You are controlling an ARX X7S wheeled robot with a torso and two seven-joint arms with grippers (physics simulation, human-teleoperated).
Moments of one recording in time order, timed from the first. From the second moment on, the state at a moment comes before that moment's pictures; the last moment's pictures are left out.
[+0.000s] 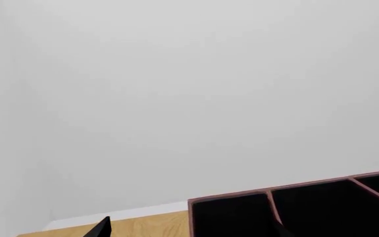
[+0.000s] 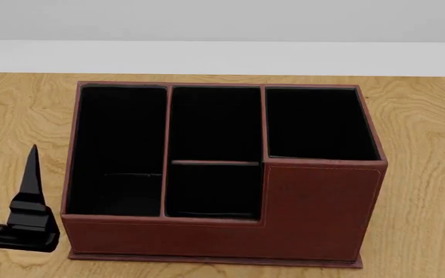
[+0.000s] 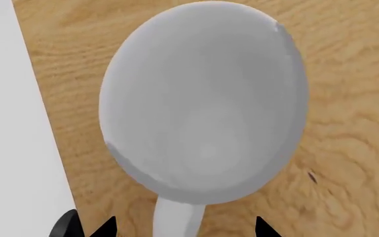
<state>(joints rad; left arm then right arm) -0.32 -0.30 0.12 0.89 -0.22 -0.94 -0.27 0.67 0.43 -0.90 -0.43 1.51 1.32 0.51</state>
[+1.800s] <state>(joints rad) -0.29 -0.43 0.03 1.03 -0.41 -0.92 -0.50 0.83 0.50 -0.89 -0.55 1.86 1.24 0.79</state>
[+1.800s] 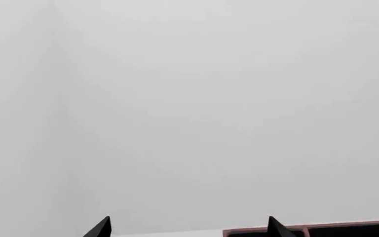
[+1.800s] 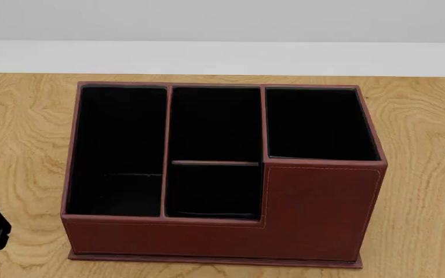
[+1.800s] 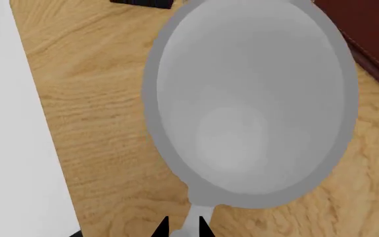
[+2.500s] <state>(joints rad) -0.28 -0.51 0.05 1.02 -0.50 -0.85 -0.59 0.97 0.55 -0.83 -0.48 1.92 1.21 0.77</state>
